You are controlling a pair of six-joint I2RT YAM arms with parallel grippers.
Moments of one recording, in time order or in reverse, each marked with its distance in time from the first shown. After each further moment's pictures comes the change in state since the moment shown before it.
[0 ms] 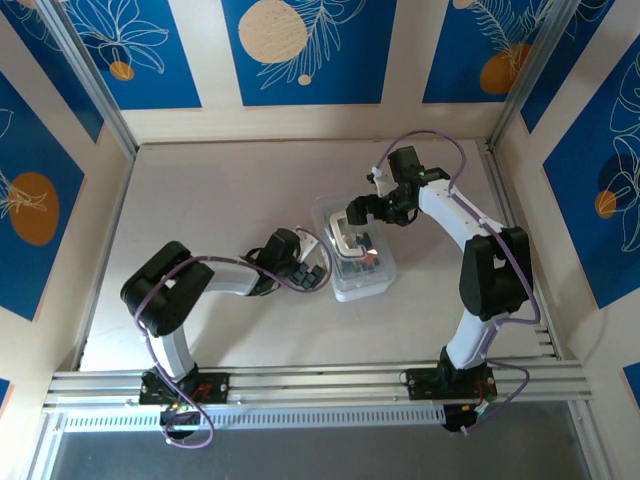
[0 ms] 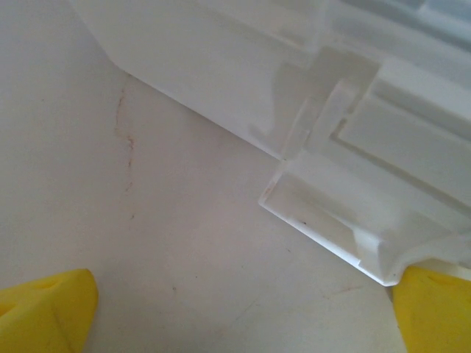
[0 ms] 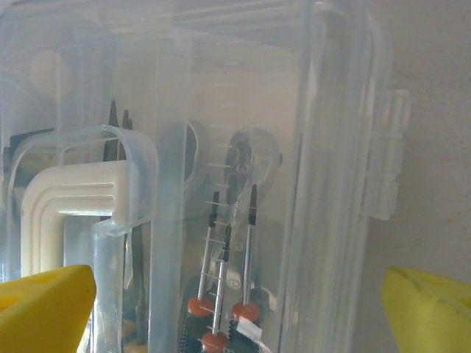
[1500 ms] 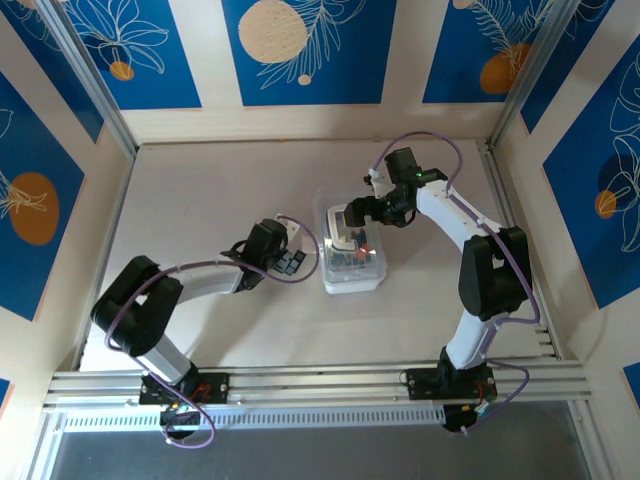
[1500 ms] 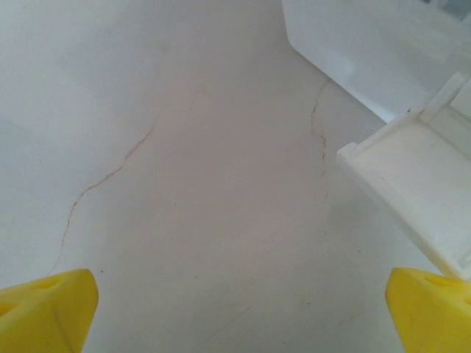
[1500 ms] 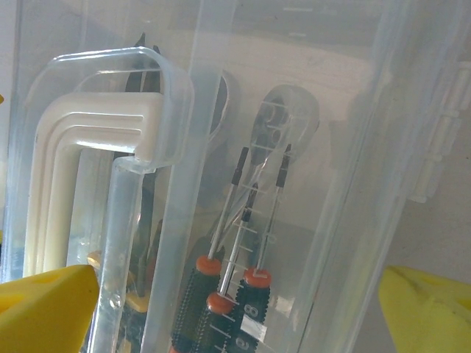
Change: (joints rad) left arm 0.049 -0.188 -0.002 -0.166 -0.233 0.035; right arm 0.020 0.004 -0.004 0.001 -0.013 0.000
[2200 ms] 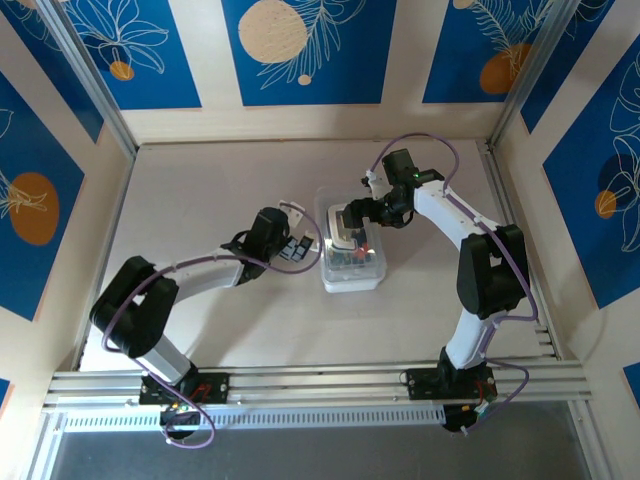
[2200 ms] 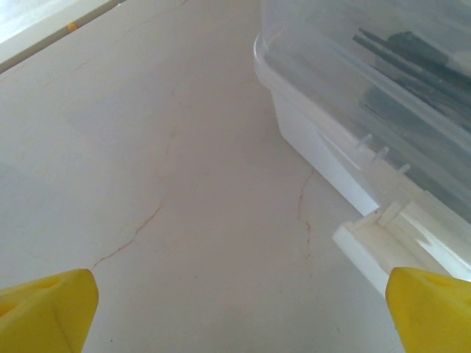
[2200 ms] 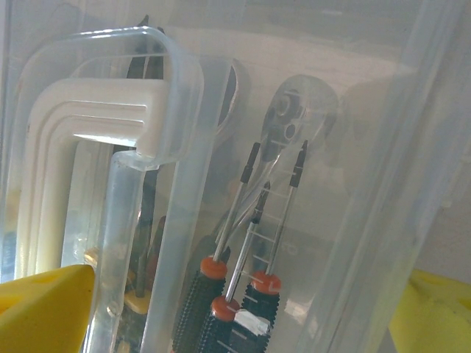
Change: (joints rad) left arm 0.001 -0.004 0.084 0.023 0.031 -0.001; right arm 0.010 0.014 0.000 0.002 -0.001 0.000
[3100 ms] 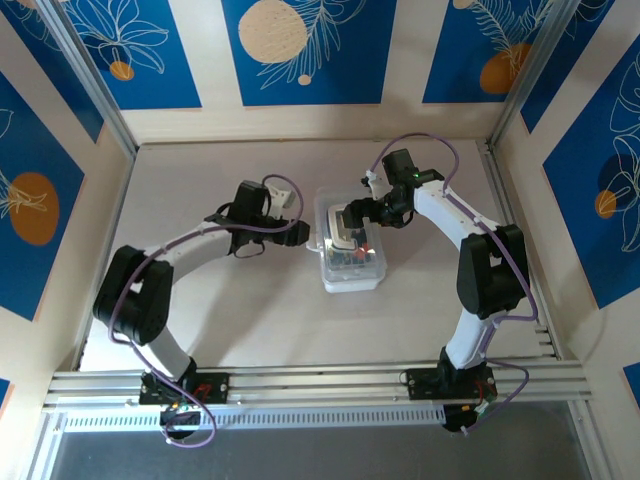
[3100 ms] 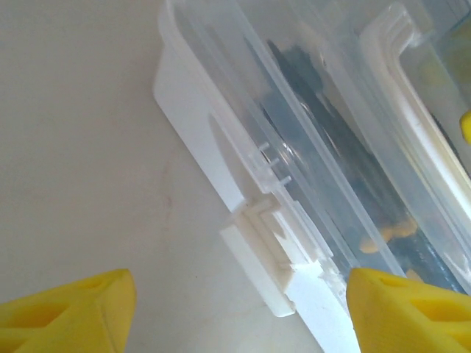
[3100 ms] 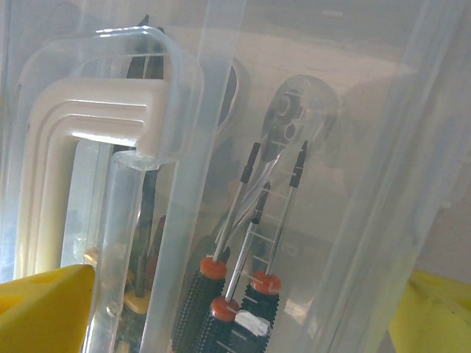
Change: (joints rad) left arm 0.185 0.076 0.196 -0.298 0.664 -0.324; right arm 0.000 0.001 0.000 0.000 0.000 -0.003
